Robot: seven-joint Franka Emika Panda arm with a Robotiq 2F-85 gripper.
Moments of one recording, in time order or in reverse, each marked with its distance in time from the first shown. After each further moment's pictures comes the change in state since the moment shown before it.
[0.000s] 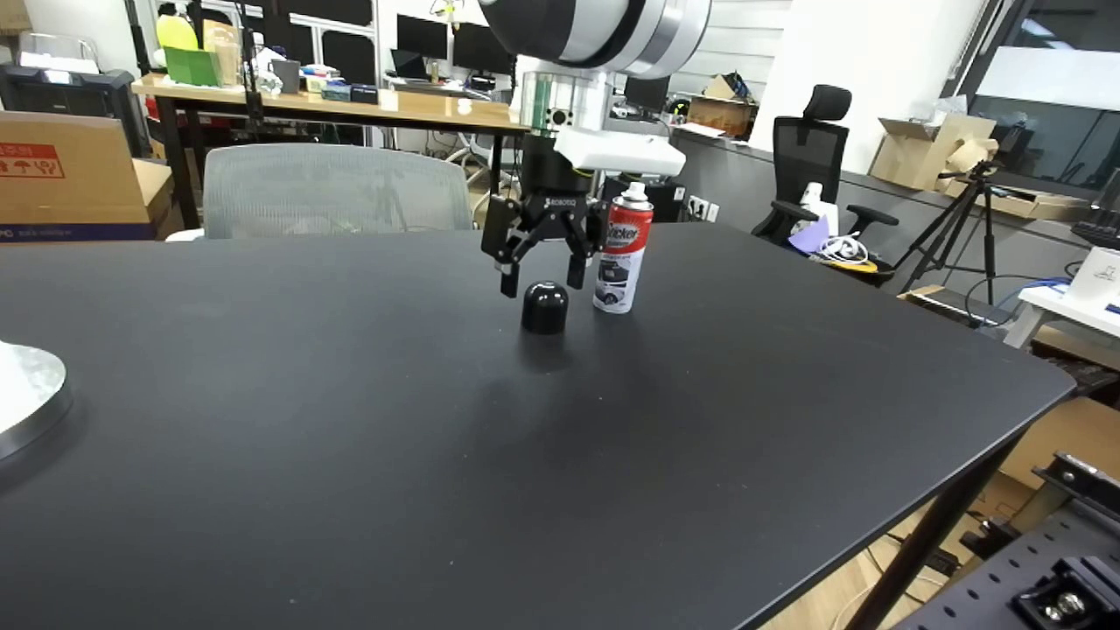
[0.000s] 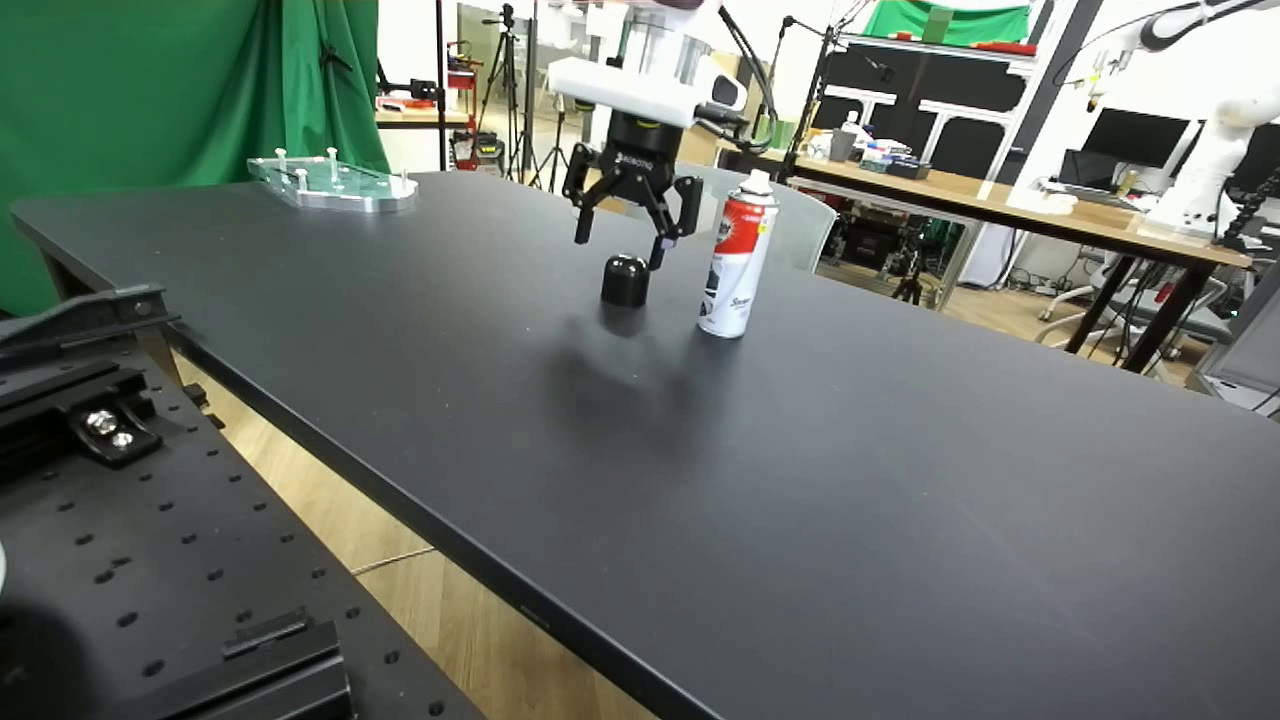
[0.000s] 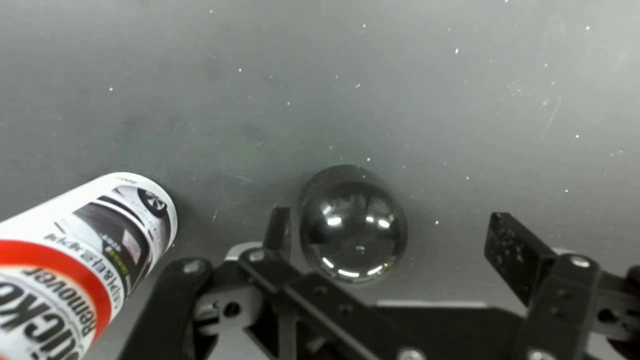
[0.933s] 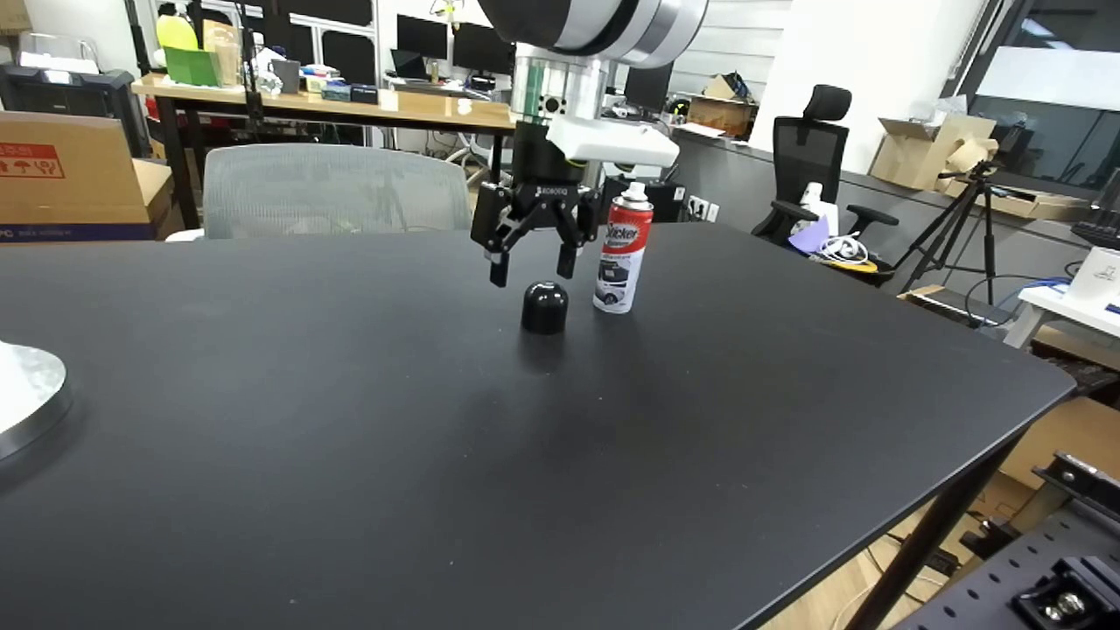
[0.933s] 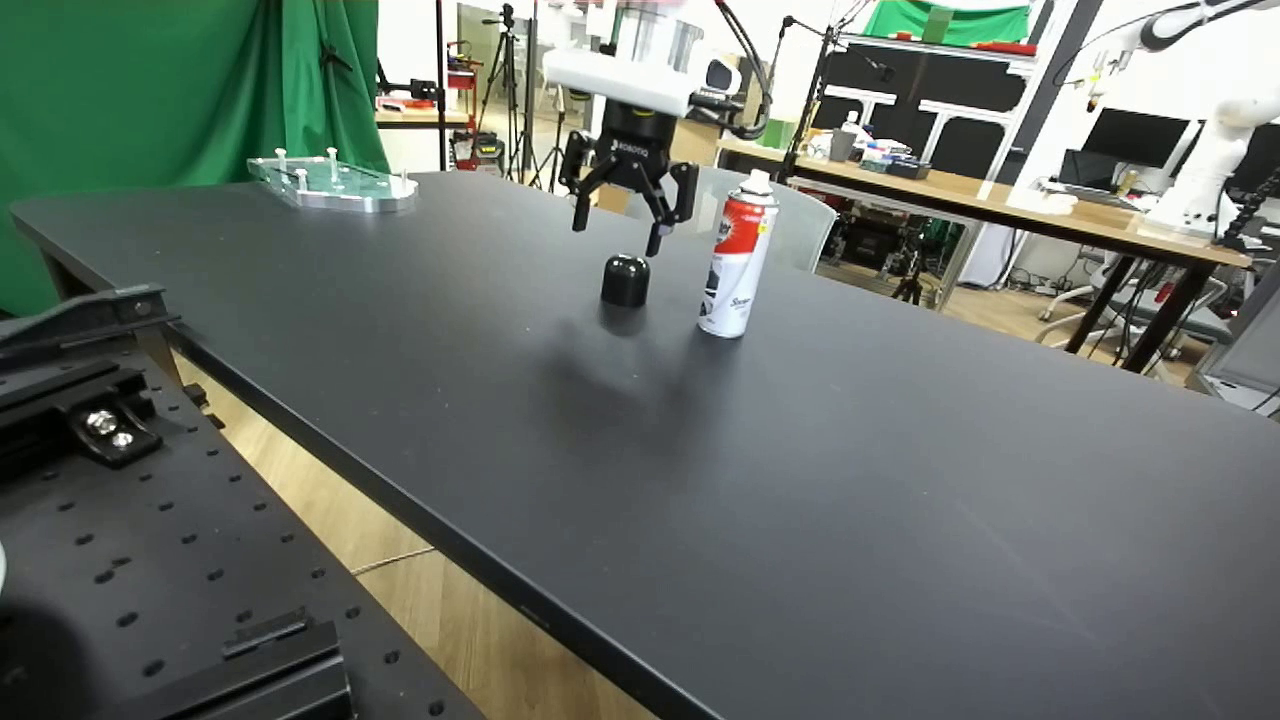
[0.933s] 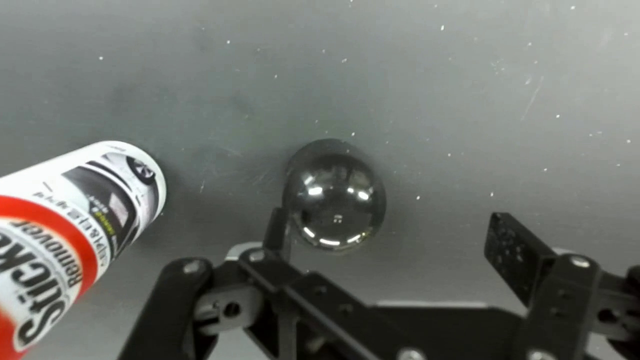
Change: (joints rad) arm 0.000 -0.023 0.018 -0.013 -0.006 0.032 0.001
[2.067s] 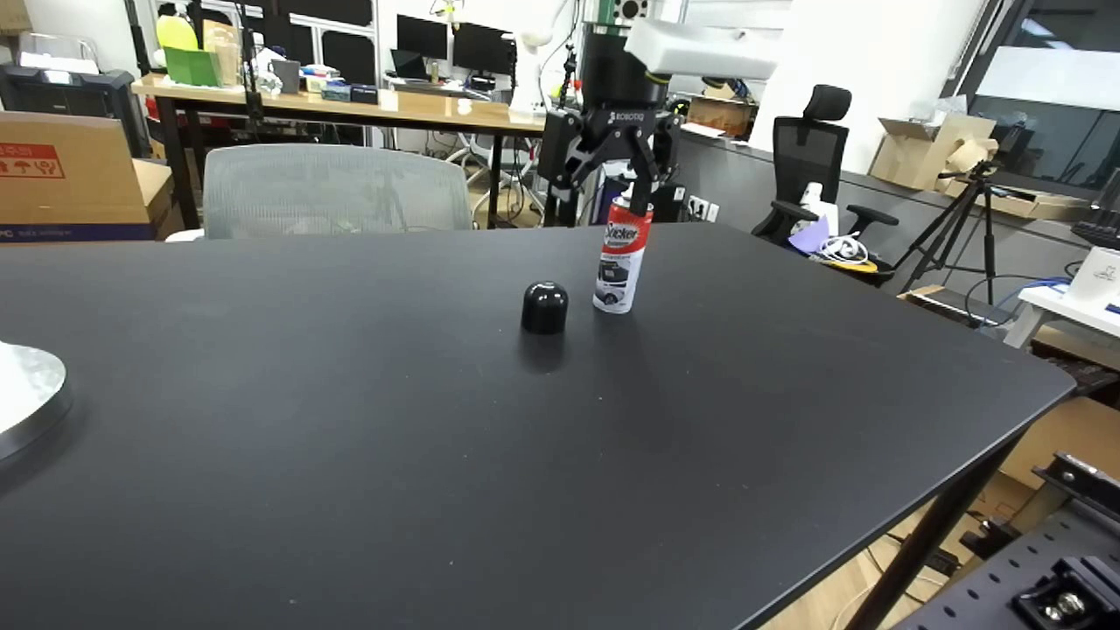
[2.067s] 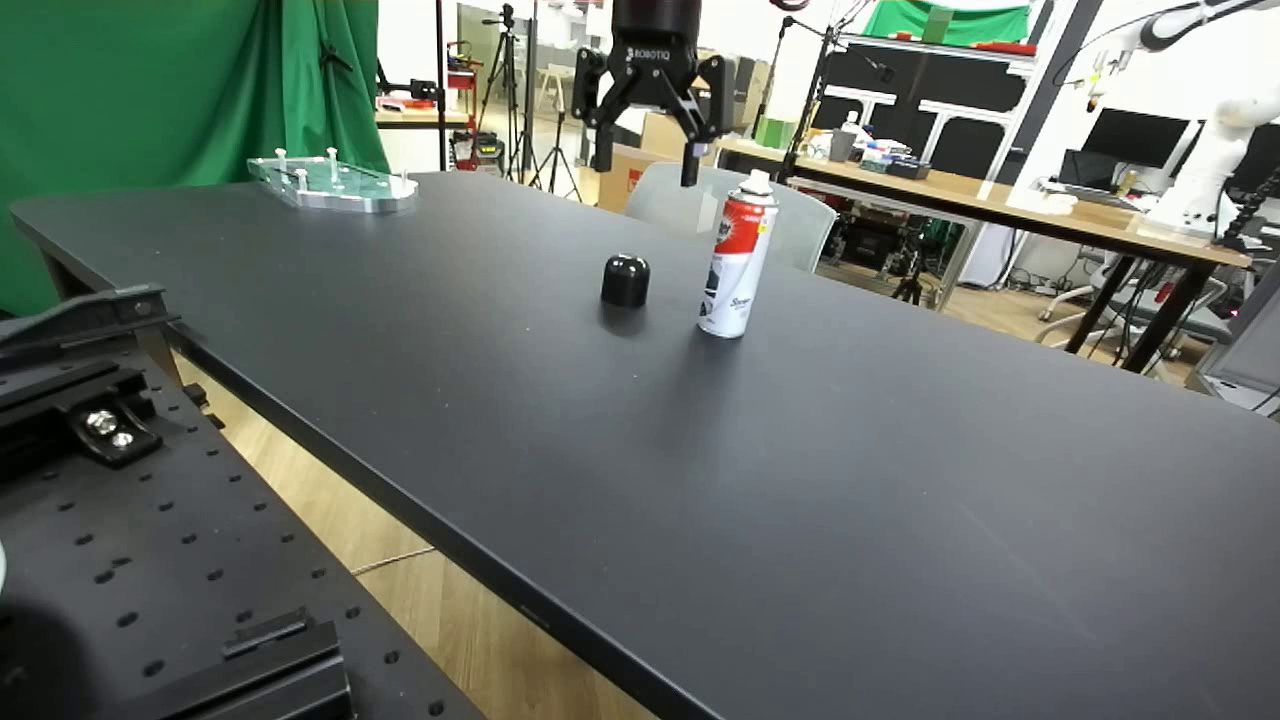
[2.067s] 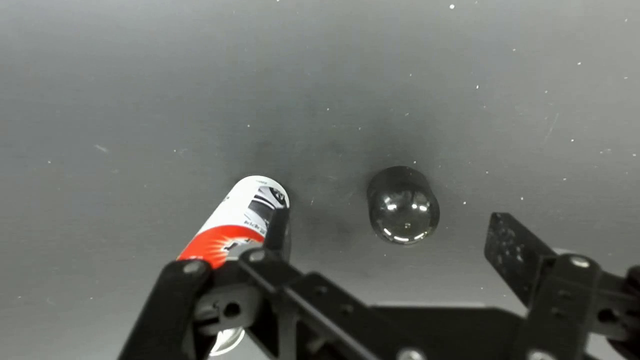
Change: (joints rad) arm -0.013 -0.314 -0.044 -0.238 -0.149 0.011 0.168
